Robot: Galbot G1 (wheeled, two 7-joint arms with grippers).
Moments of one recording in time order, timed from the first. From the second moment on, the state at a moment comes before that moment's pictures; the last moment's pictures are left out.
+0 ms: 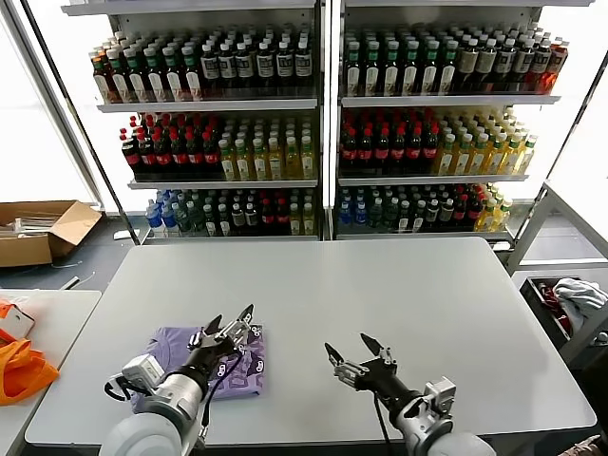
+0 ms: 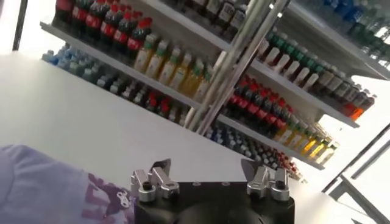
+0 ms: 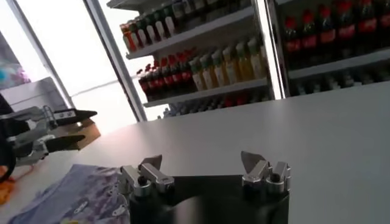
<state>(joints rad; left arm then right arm) 1.37 -1.10 -0.38 -2.25 -0.96 0.39 -0.44 -1.36 1.20 0.23 2.12 0.63 -0.45 0.00</state>
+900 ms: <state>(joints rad) 1.42 -0.99 -0.66 -2.17 -0.82 0.38 -0.25 -0.98 1.34 -0.16 1.76 0.71 -0.57 0.11</state>
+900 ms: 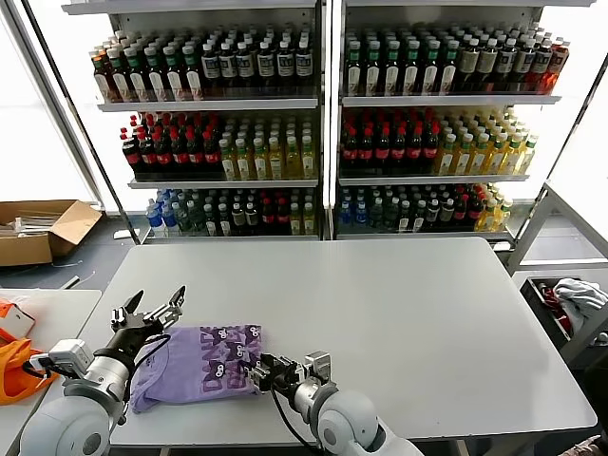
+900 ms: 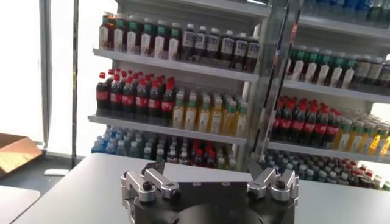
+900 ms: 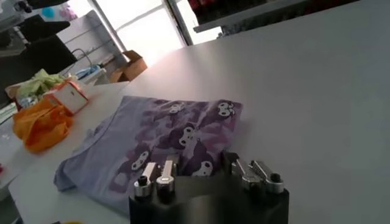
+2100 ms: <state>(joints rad) 1.41 -1.03 -0.67 -2.17 -0.83 0.40 -0.25 -1.28 1.07 0.21 2.00 0.43 -0.57 -0.04</state>
